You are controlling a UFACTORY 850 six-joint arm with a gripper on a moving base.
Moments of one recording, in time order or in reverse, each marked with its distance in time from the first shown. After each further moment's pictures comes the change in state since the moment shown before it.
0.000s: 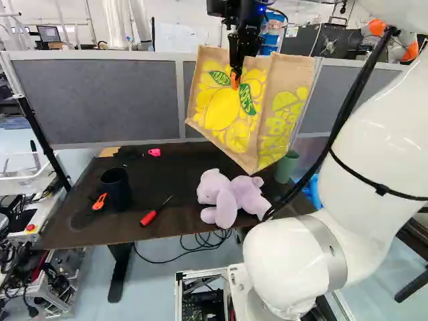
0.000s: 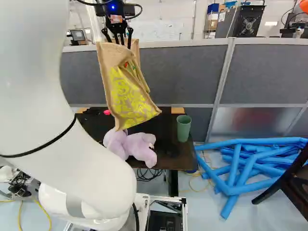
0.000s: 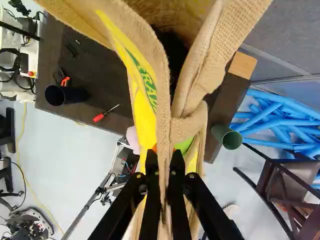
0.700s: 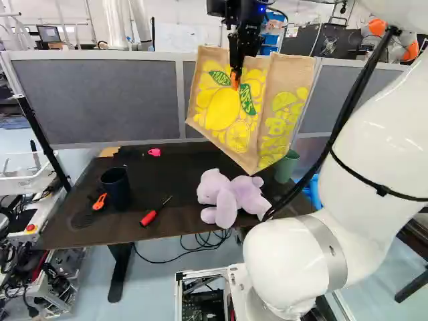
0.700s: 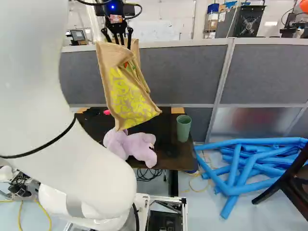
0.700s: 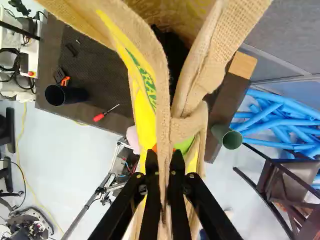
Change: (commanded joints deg) arm 0.0 0.4 0.4 0.0 0.0 0.0
